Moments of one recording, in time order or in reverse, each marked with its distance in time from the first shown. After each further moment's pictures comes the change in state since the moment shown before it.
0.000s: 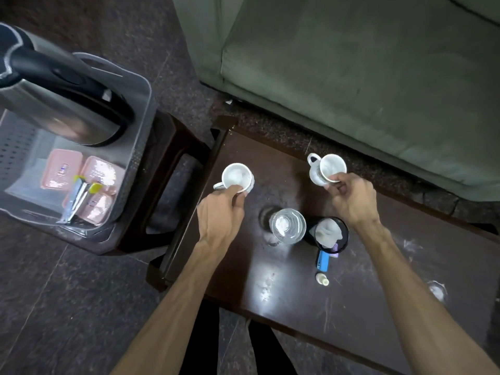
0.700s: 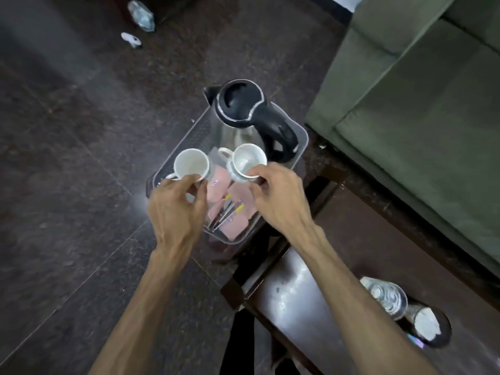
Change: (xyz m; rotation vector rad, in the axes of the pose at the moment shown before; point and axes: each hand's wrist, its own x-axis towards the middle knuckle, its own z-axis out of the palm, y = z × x) left_hand 0.032 -0.215 -0.242 0.004 0.568 -0.262; right_hand -0.071 -0.416 0.114 0.102 -0.223 -0.713
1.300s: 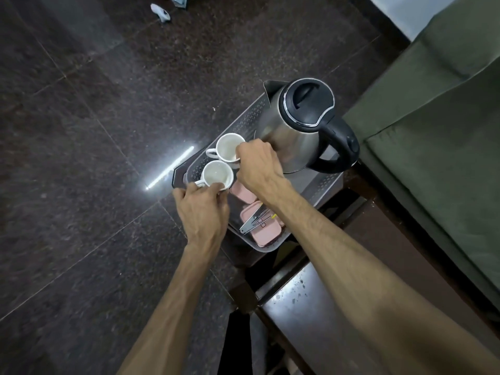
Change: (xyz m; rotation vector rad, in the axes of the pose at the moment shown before) left_hand 0.001 -0.059 0.031 0.299 -0.236 -0.129; right_hand 0.104 -0.080 0.093 -0.519 -0.348 -0.116
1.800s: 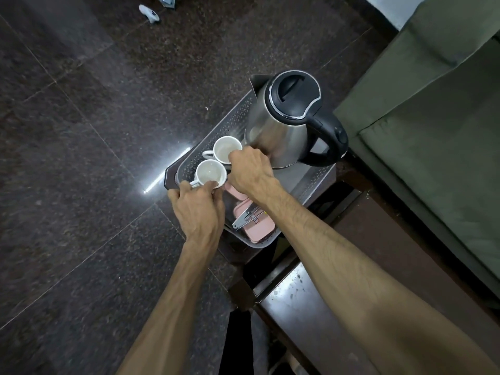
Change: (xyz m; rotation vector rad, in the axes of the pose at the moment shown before) left_hand -0.001 0.007 0.011 0.032 0.004 -0.032; right_hand -0.005 0.004 0.015 0.062 -0.083 0.054
